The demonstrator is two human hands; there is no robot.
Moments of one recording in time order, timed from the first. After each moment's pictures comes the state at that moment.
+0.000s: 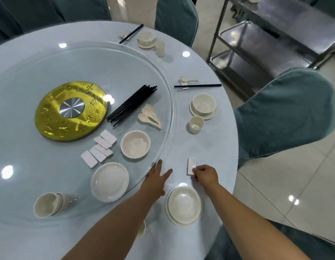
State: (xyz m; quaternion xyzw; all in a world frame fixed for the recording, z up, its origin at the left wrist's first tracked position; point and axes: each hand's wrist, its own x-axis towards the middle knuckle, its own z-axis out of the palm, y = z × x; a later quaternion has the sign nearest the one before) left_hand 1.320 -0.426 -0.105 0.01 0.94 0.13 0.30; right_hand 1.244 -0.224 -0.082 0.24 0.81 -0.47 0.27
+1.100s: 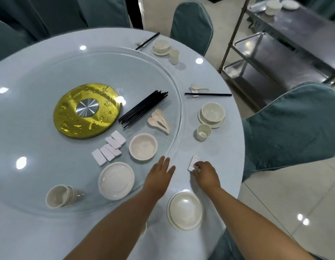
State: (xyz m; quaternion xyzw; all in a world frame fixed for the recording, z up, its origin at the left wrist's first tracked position) left_hand 1.308 -0.426 -0.080 0.02 0.98 0.05 0.17; right_hand 1.220 -0.233 -0.069 -0.05 0.93 -0.27 0.25
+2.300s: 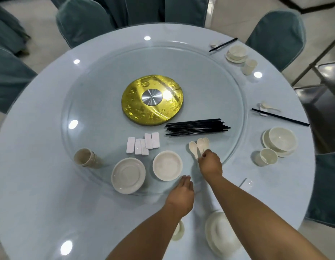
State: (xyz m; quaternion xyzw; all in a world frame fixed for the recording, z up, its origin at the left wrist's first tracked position) left_hand 1.381 -0.472 -0.079 -0.04 0.98 0.01 0.18; right_hand 1.213 -0.434 -0.066 -0.13 0.93 -0.24 0.25
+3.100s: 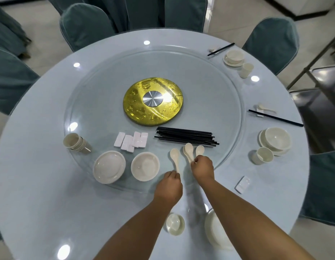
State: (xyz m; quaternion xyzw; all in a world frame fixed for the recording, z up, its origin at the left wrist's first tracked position) left_hand 1.397 -0.503 -0.049 -0.25 0.95 0.16 0.09; right_hand 1.249 -0.438 -0.055 -0.14 0.93 -0.23 0.25
